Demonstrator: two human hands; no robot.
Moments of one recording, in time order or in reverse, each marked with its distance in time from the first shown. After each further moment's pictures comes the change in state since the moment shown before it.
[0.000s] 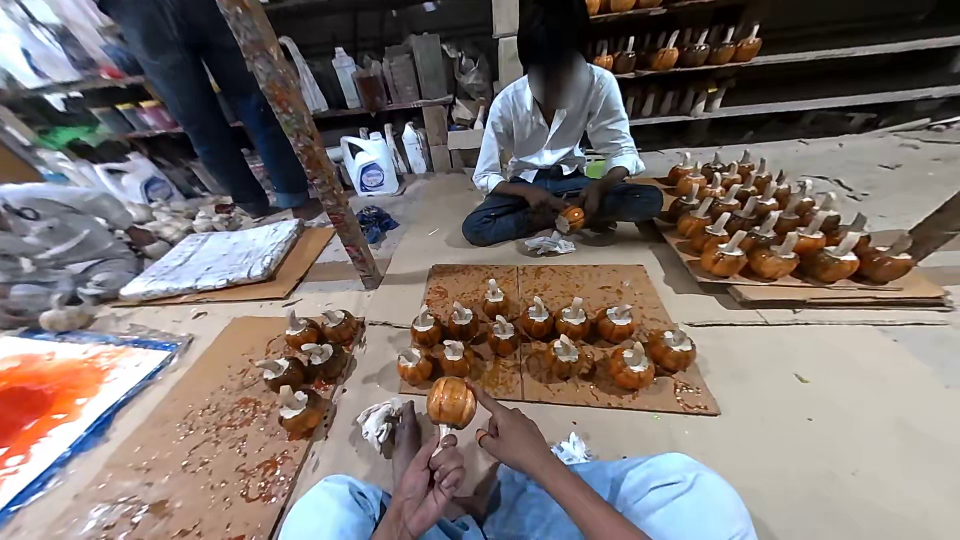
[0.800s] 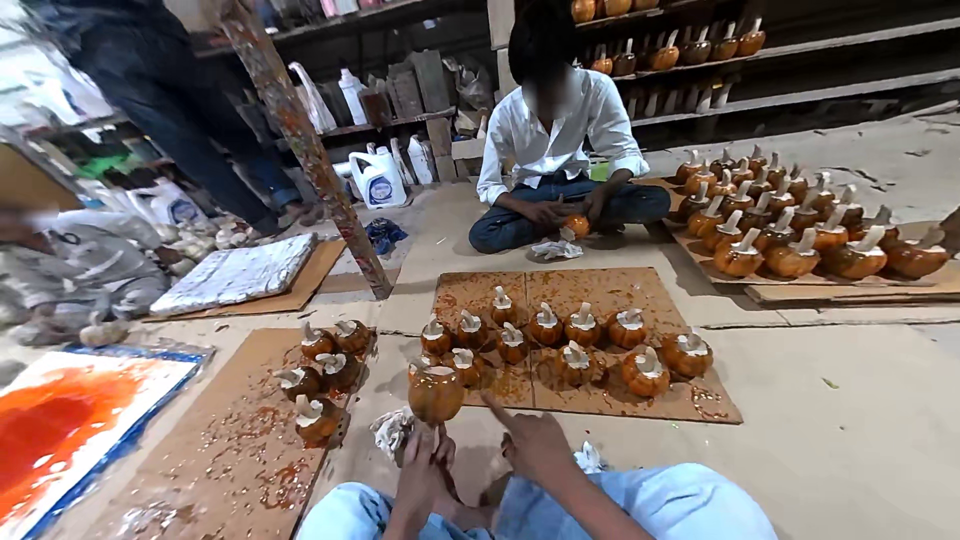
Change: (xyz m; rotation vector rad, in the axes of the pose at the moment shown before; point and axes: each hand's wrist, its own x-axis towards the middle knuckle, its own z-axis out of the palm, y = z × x) left_hand 0.002 0.012 0.013 0.825 0.222 0.581; right_hand -0.018 0.003 -0.004 -0.378 0.136 -0.008
